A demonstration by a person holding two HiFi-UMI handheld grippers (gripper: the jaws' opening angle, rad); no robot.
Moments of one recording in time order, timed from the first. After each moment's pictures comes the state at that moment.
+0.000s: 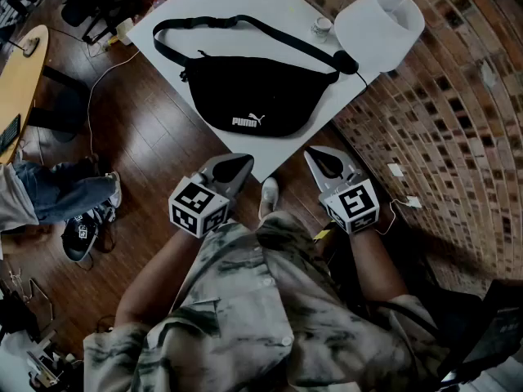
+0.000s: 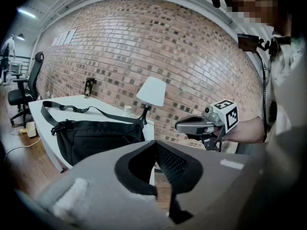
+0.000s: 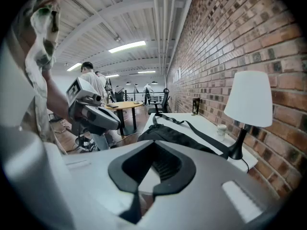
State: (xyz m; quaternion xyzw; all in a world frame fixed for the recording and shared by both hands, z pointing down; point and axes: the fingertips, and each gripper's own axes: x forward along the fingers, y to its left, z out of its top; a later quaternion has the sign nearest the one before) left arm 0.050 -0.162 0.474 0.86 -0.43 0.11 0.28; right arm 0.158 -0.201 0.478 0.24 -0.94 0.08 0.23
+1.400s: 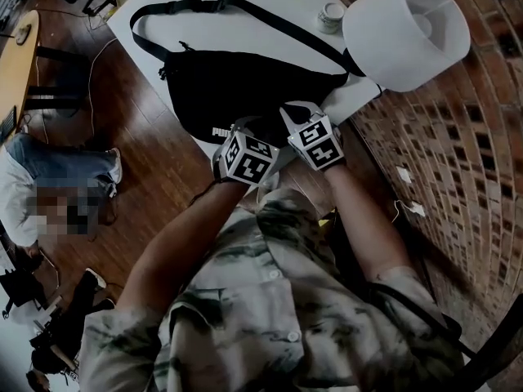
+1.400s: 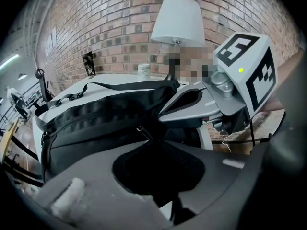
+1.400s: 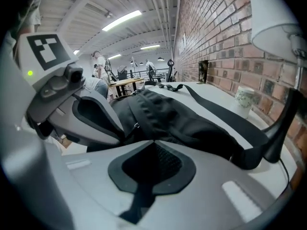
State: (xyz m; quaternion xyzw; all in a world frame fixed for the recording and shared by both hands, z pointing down) left arm 0.095 -0.326 0.646 0.74 -0.49 0.36 0.28; right arm 0.113 -0.365 0.649 0.17 -0.91 0.12 0.35
